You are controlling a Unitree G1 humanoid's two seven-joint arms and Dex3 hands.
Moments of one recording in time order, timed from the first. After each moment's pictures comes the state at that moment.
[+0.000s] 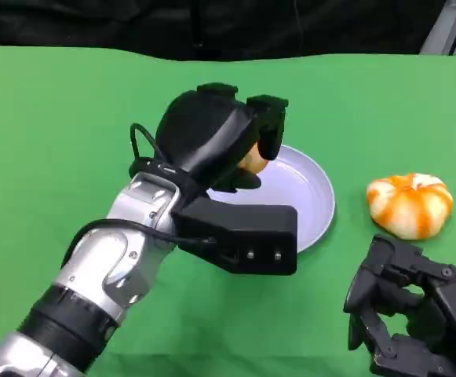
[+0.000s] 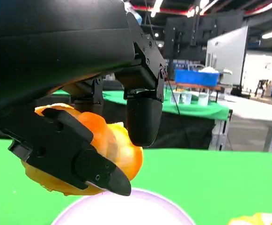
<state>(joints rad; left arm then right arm) -0.65 0.14 -0.48 0.34 0.84 -0.09 0.17 0.35 -0.11 0.13 -0.56 0.10 0.05 0.21</state>
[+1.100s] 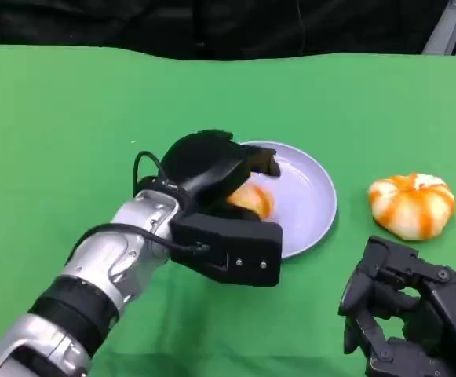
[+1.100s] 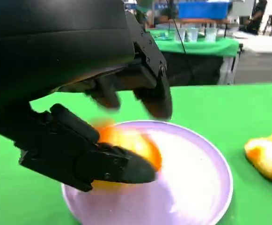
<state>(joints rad) -0.71 0.14 -0.55 0.62 0.80 -0.19 0.09 0.36 -0.11 0.15 -0.60 0.09 0.08 0.19</state>
